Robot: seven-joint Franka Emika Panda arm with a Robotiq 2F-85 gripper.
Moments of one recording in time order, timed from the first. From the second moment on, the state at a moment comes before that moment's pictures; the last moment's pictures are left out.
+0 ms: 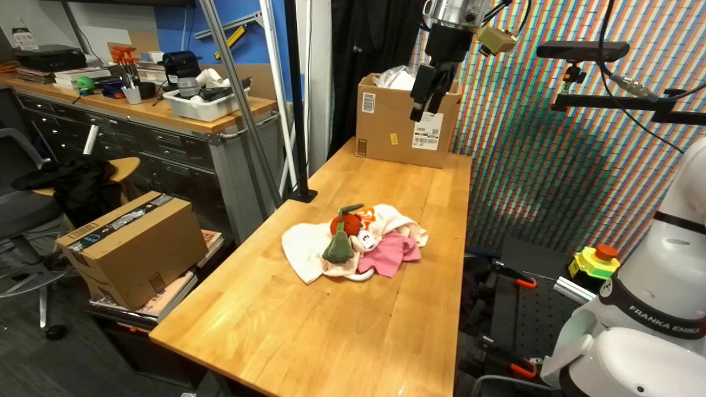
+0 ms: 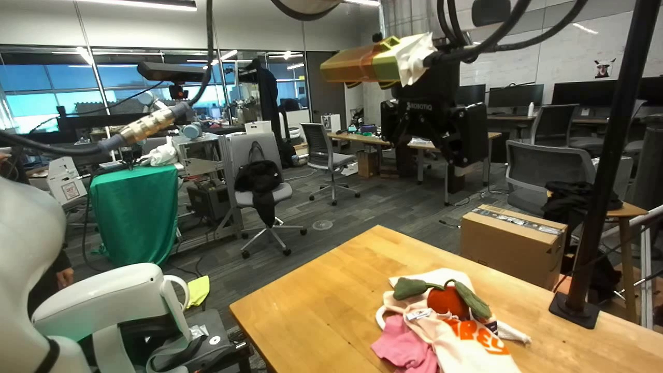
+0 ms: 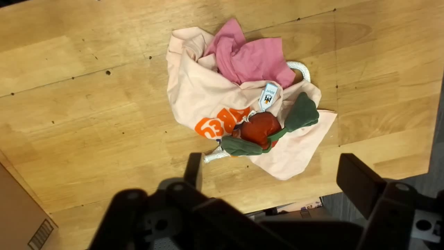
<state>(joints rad) -0.06 -0.39 -0.12 -2.37 0.01 2.13 -0.10</state>
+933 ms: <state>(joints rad) 0.00 0.12 -0.03 -1.93 0.01 2.07 -0.21</state>
